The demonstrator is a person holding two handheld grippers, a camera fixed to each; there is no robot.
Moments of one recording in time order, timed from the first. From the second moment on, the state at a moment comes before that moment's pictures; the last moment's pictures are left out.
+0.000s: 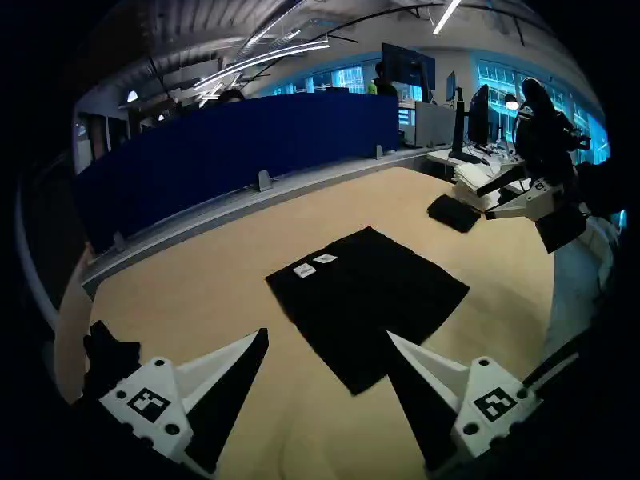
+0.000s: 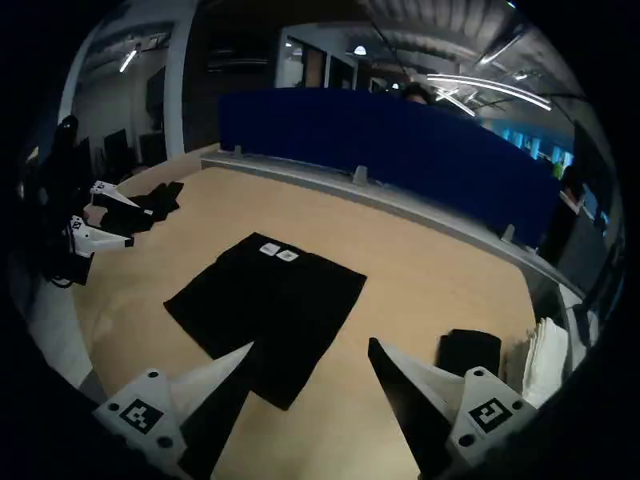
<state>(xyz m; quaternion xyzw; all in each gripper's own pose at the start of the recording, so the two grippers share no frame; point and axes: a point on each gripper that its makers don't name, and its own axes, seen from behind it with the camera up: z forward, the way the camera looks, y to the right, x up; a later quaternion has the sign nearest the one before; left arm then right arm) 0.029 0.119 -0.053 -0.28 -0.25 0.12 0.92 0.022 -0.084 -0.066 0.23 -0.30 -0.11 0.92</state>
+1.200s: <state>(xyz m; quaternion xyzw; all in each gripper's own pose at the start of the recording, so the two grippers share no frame) -0.109 0.137 -0.074 -0.32 -0.34 0.14 0.87 -0.122 -0.095 -0.098 0.26 -0.36 -0.13 0.89</state>
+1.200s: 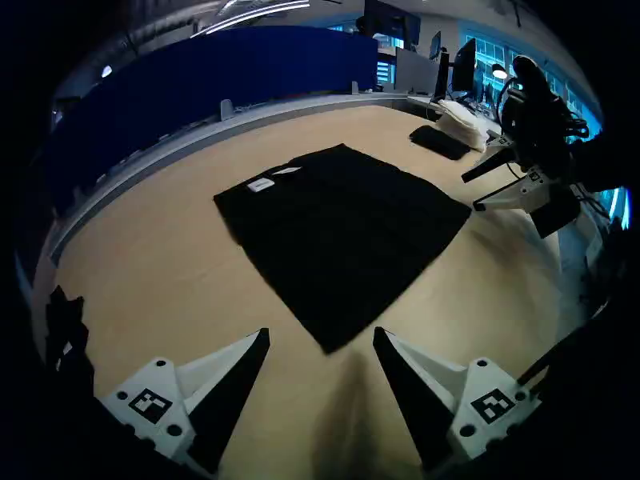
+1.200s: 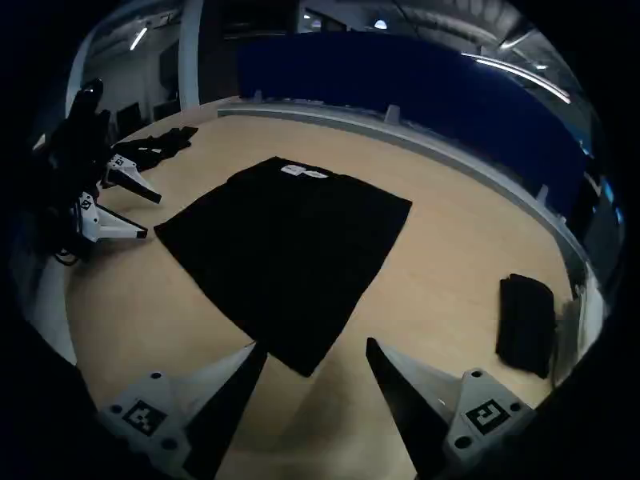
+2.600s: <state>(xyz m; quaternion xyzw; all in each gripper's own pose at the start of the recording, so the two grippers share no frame) -0.126 0.148 -0.079 -0.32 -0.37 0.15 0.86 -0.149 -0.100 -0.105 0.28 -0.40 -0.12 0.87</state>
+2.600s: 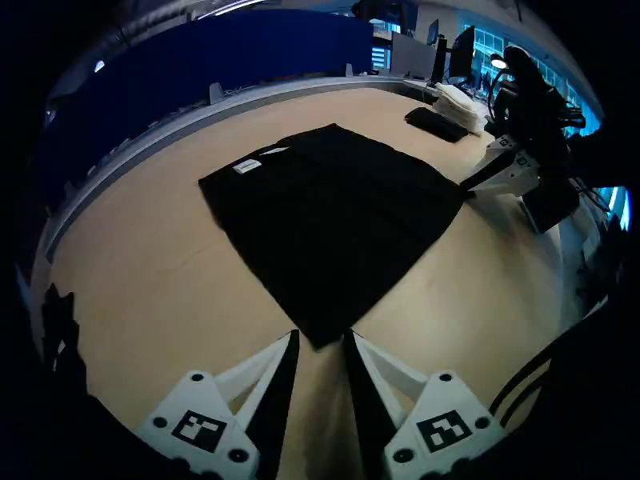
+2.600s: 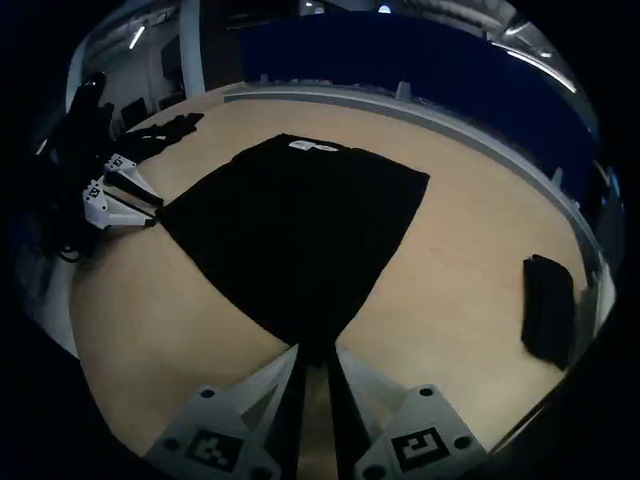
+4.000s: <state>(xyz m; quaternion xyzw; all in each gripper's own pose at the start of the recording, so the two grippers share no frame) -0.057 0.149 -0.083 -0.29 -0.35 0.09 0.89 -0.071 -0.105 -0.096 0.29 -0.37 -0.13 0.87</state>
